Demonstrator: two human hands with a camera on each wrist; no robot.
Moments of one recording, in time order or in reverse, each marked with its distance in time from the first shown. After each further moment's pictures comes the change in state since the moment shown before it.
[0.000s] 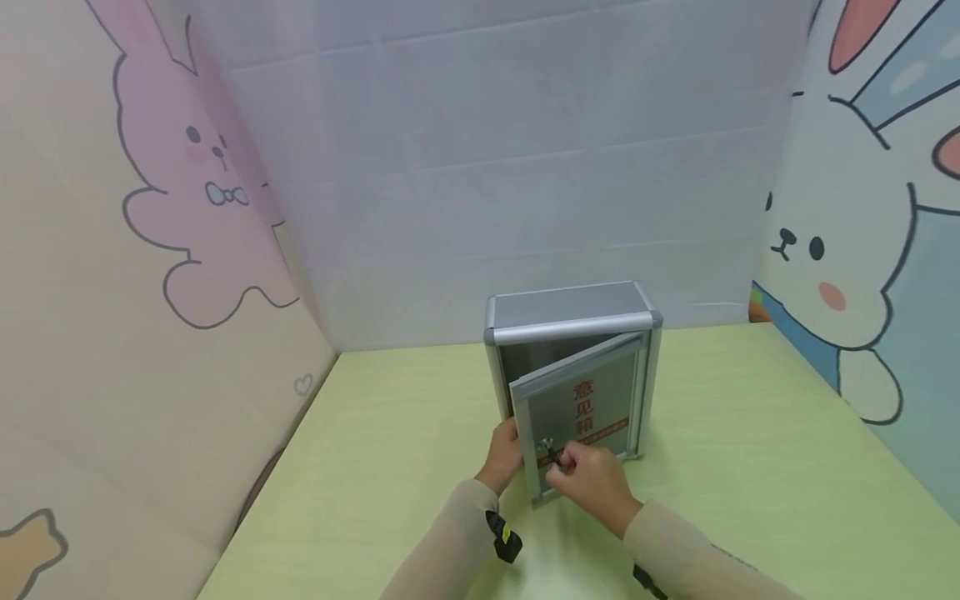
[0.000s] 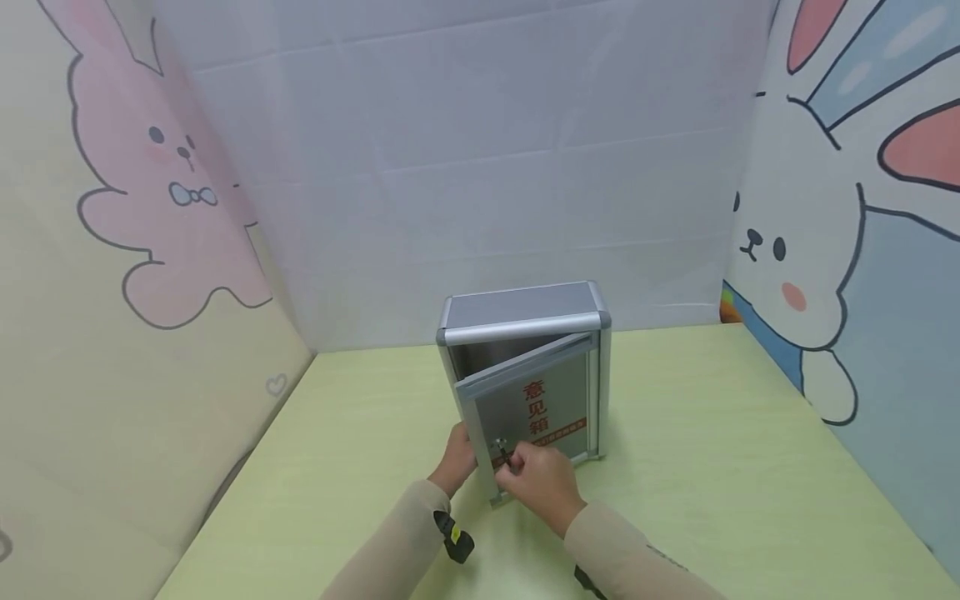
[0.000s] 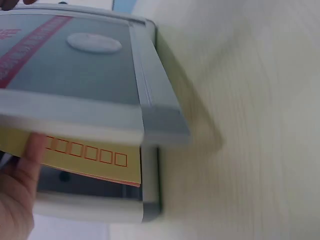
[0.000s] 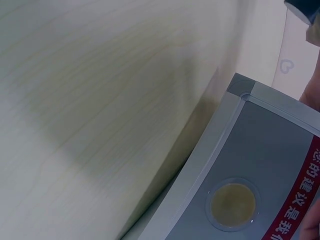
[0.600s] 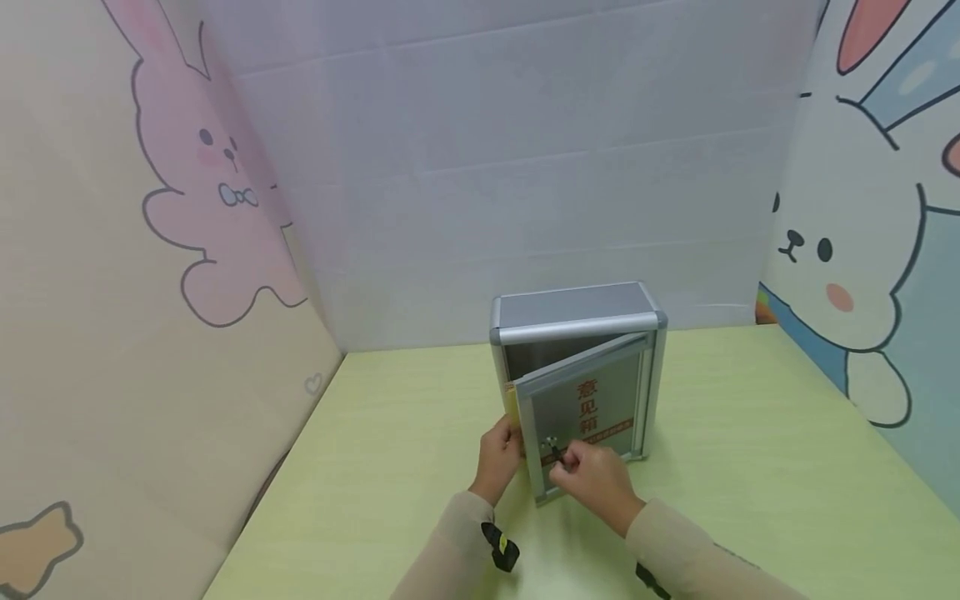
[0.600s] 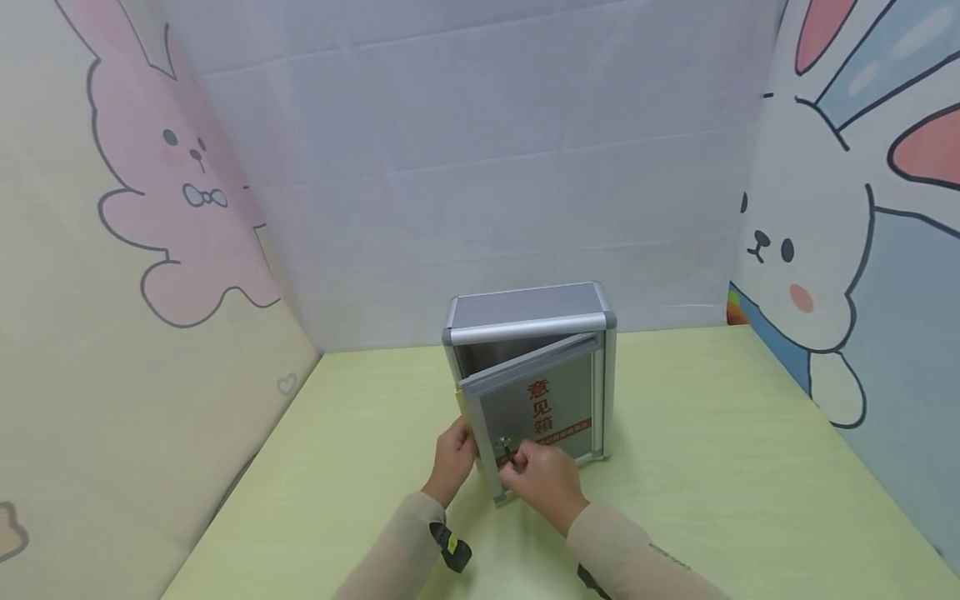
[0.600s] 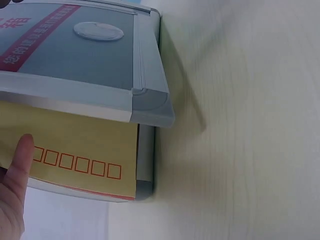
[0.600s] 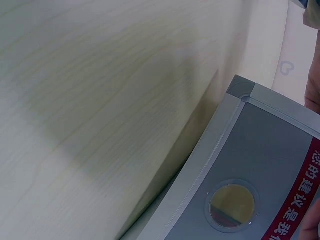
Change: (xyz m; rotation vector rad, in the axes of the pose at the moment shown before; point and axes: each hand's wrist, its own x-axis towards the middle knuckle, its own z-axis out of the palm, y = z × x) left_hand -0.014 -0.014 -0.008 0.113 0.158 0.135; right_hand 0.001 -0.004 -0.003 0.019 -0.026 0.004
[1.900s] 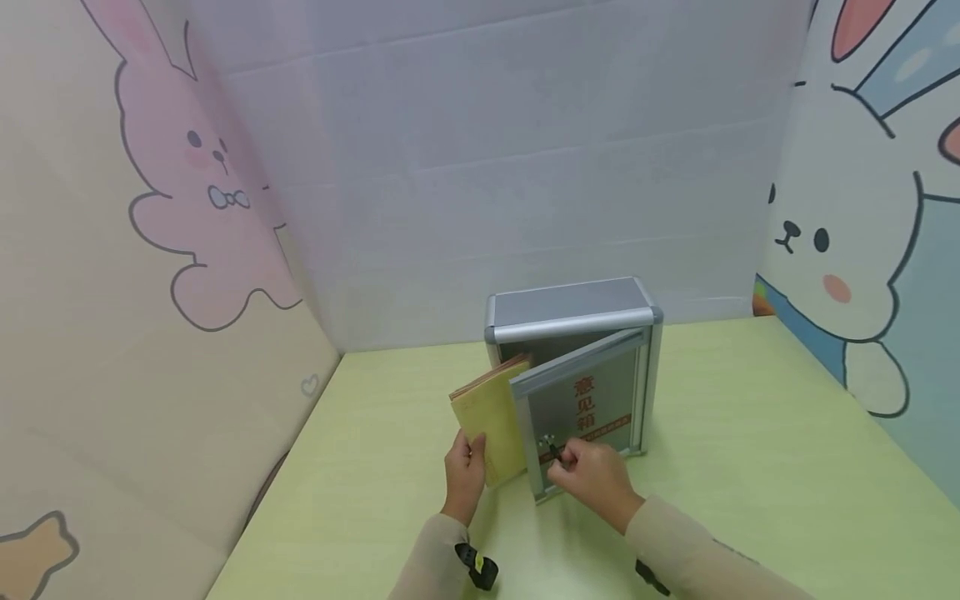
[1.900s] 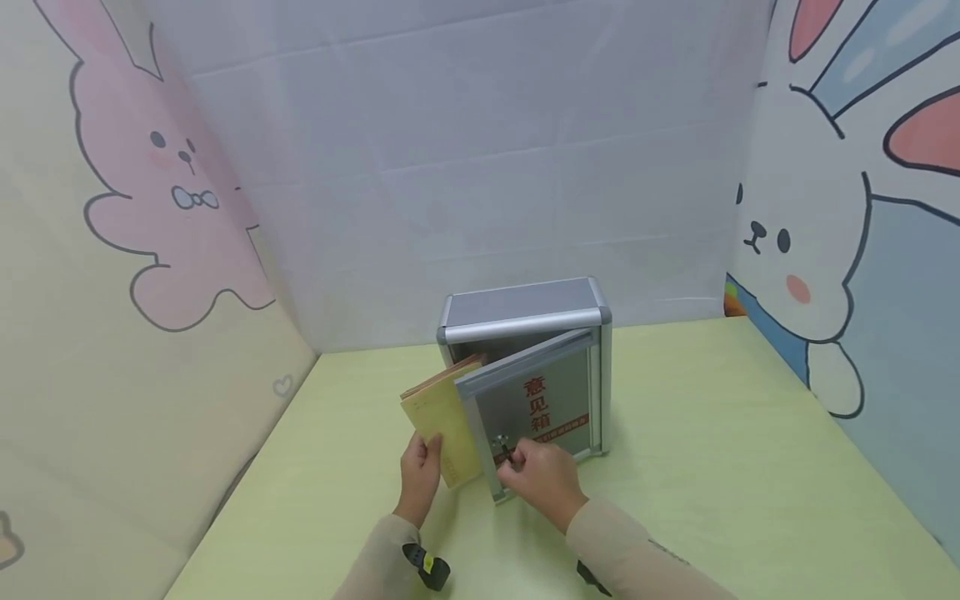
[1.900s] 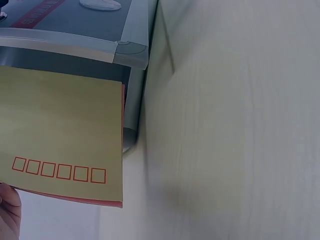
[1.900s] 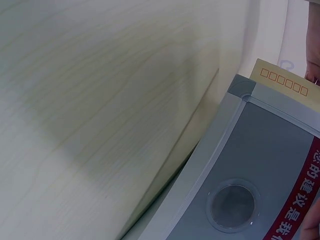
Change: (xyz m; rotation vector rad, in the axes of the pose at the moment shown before) left_hand -0.024 -0.001 -0.032 -0.099 0.210 -0.096; right_hand -0.001 0.006 0.004 0.020 0.040 -0.063
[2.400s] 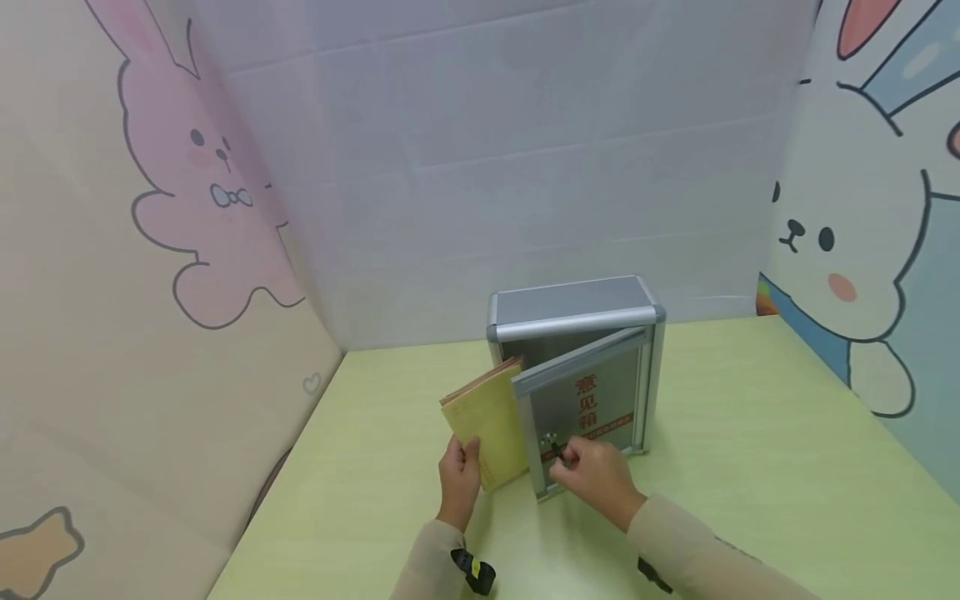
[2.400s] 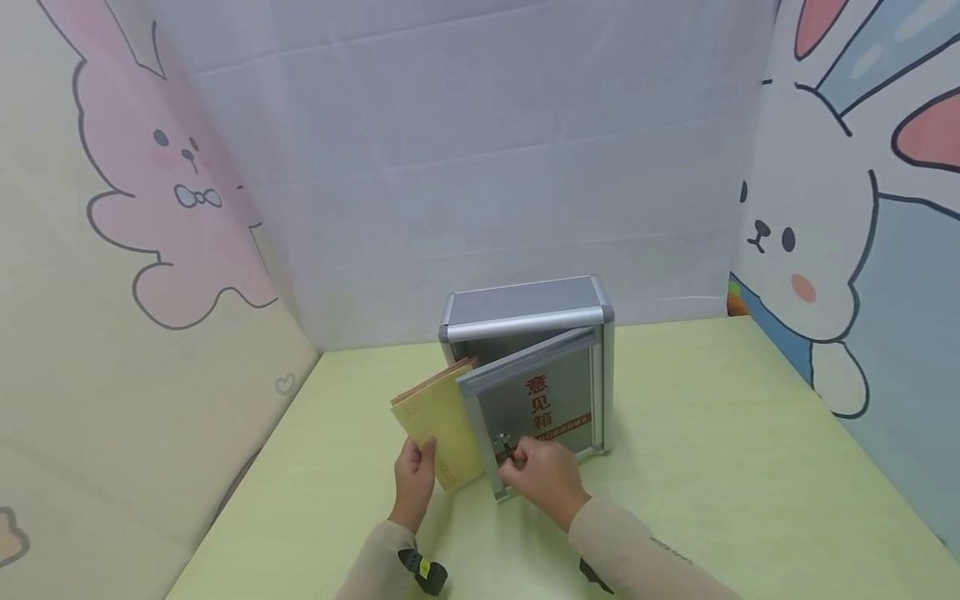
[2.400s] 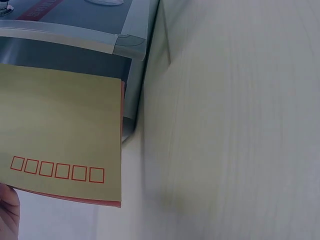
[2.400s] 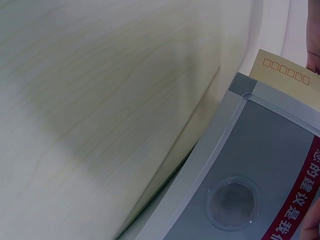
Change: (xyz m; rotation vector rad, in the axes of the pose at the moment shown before) left_hand -0.004 -0.011 -0.006 0.004 0.046 -0.040; right_hand 0.002 0.000 -0.002 -0.010 -0.008 -0.012
